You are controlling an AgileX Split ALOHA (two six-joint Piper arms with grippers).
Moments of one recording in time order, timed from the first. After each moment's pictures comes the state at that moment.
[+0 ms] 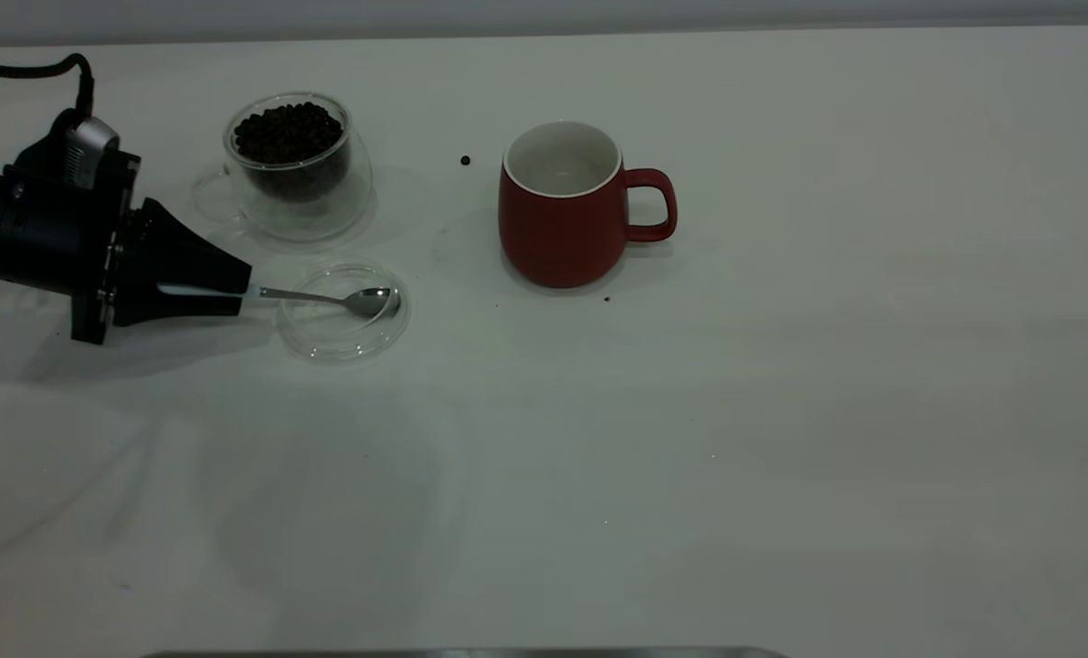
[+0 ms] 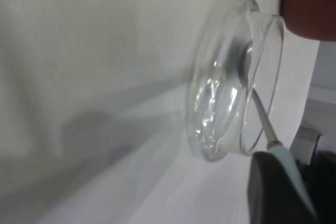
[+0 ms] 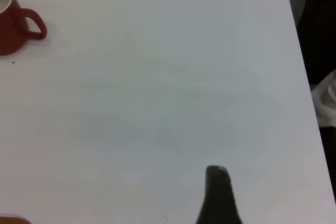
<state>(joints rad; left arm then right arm) 0.27 2.58 -1.27 -1.24 1.00 1.17 -0.06 -0.02 -0.47 0.04 1.13 -0.13</state>
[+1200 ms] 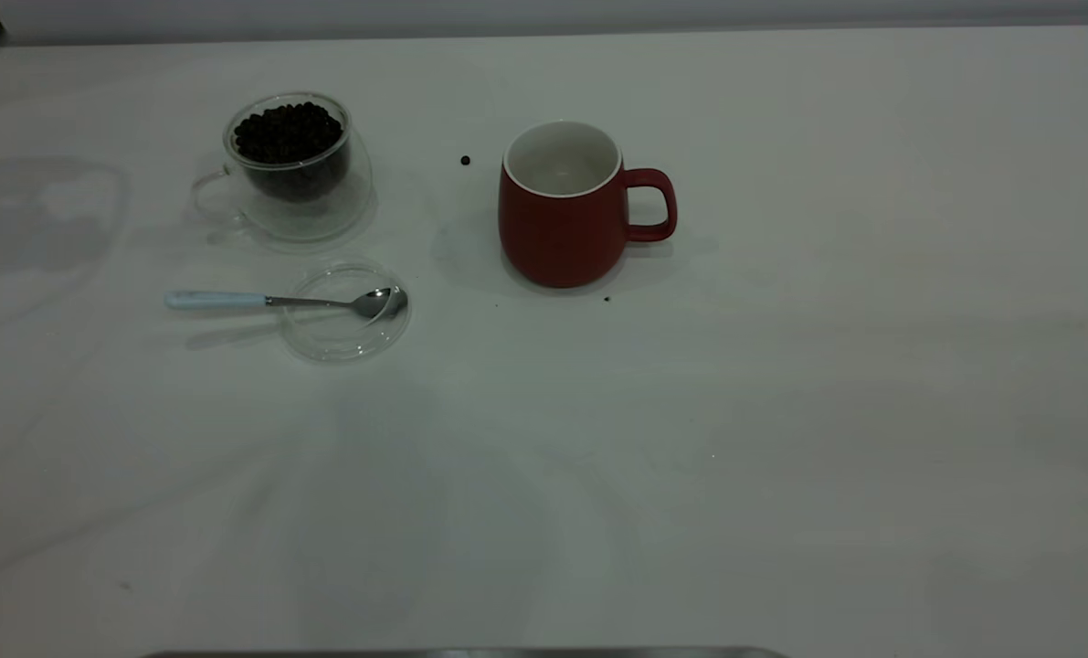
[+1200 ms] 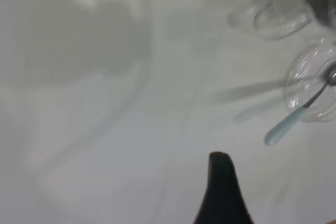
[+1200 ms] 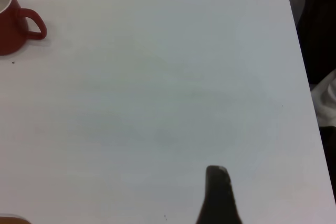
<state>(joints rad) 0.27 2.25 -1.83 -0.39 1.16 0.40 -0.06 -0.02 -0.47 0.04 1.13 -0.13</state>
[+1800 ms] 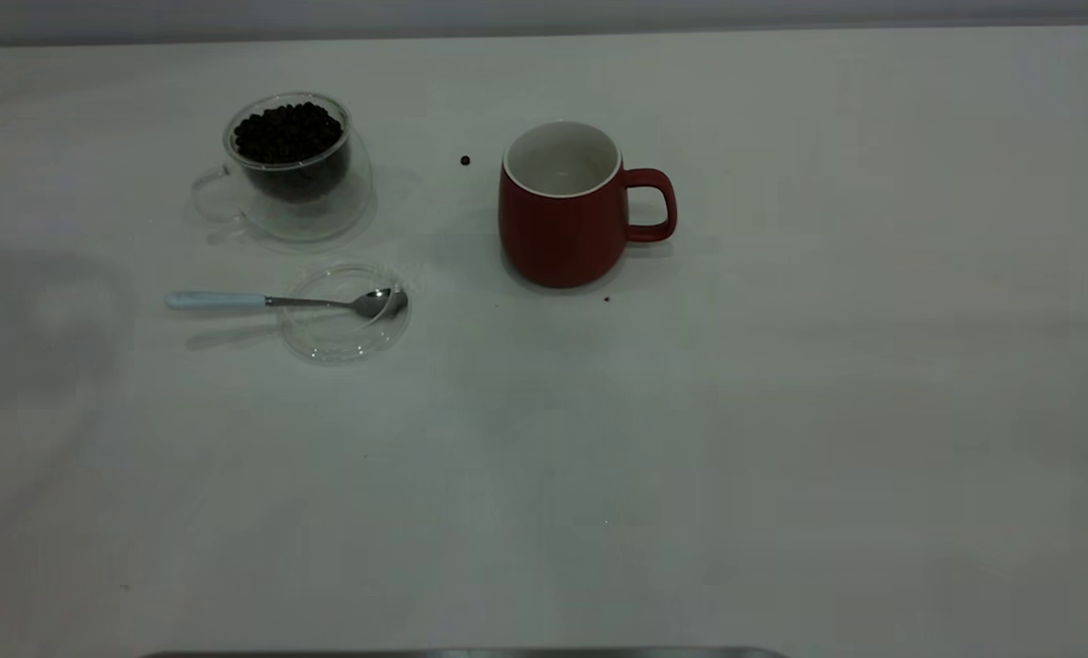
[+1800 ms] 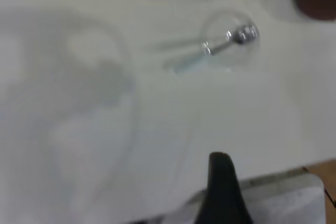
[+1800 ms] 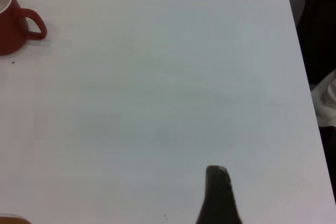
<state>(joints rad) 0.18 1.55 -1.38 -0.35 1.16 0.31 -0.06 -0.02 -0.47 0.04 1.13 -0.13</state>
